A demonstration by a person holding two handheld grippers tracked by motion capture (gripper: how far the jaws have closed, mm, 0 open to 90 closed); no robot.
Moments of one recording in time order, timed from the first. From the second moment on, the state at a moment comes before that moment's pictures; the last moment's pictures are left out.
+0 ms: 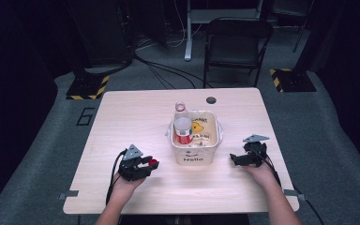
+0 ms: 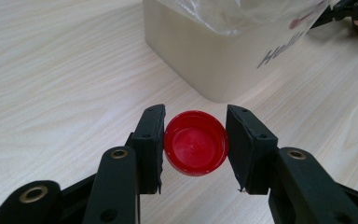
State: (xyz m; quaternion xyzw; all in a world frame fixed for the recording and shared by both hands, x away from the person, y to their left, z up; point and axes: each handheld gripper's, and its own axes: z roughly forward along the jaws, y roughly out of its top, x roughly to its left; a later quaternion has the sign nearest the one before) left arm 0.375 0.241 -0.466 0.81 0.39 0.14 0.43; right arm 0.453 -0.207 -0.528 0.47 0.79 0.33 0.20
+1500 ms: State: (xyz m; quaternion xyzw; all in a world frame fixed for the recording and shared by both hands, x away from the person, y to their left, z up) left arm 0.392 0.229 -0.361 0.81 0.35 0.15 0.45; right arm 0.454 -0.206 -0.528 0.47 0.79 0.33 0.20
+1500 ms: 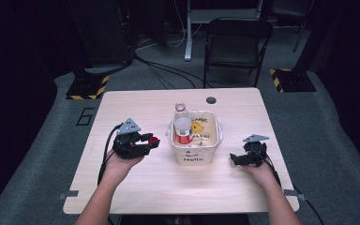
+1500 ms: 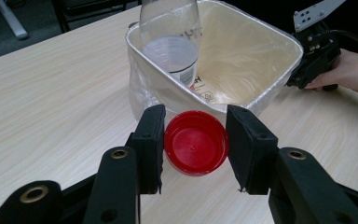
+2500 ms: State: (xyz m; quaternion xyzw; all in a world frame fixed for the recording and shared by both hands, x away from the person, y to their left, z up) left arm 0.413 0.188 -0.338 0.83 0.32 0.15 0.43; right arm 0.454 -0.206 -0.528 0.47 0.79 0.33 0.19
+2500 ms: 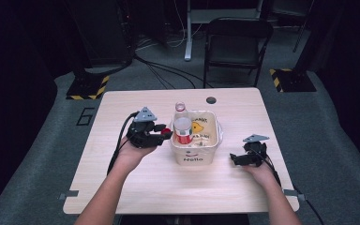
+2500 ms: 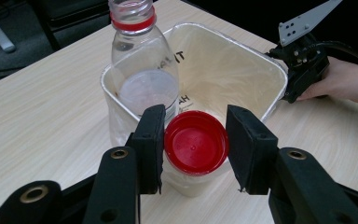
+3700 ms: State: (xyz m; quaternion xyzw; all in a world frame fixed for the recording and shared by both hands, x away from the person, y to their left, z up) left arm 0.445 0.126 -0.369 0.85 0.31 0.13 0.40; right arm 0.455 -0.207 -0.528 0.47 0.79 0.33 0.19
